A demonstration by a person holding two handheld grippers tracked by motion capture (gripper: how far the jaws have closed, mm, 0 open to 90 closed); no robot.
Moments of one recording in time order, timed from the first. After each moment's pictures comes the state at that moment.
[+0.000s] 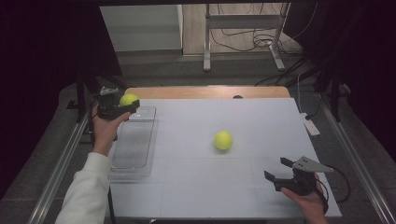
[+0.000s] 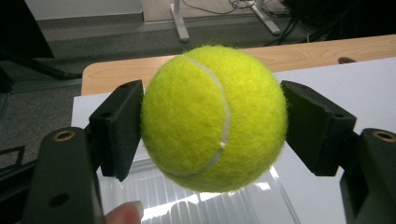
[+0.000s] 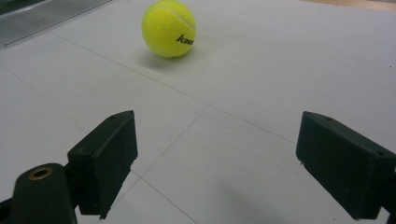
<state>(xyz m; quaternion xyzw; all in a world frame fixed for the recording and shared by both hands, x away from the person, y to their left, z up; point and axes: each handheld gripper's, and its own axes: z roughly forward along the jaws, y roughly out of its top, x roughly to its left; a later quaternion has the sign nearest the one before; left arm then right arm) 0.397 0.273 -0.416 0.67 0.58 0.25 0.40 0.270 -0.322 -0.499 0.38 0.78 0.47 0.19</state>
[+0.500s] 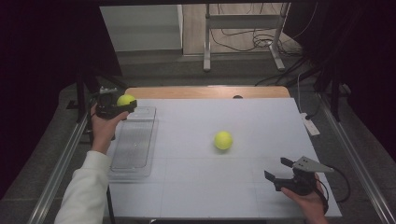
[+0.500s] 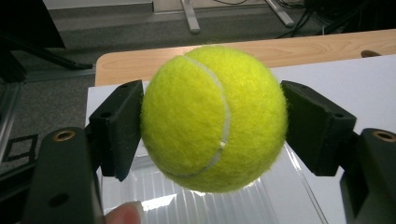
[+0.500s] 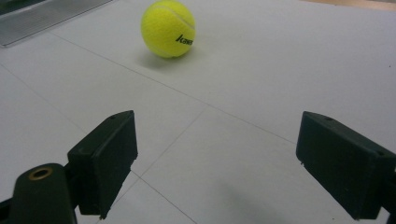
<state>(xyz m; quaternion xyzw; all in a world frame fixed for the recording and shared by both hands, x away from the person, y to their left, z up) 0.404 0.282 -0.422 0.66 0.60 0.25 0.38 0.271 -0.323 -0.499 0.38 0.77 0.47 0.19</state>
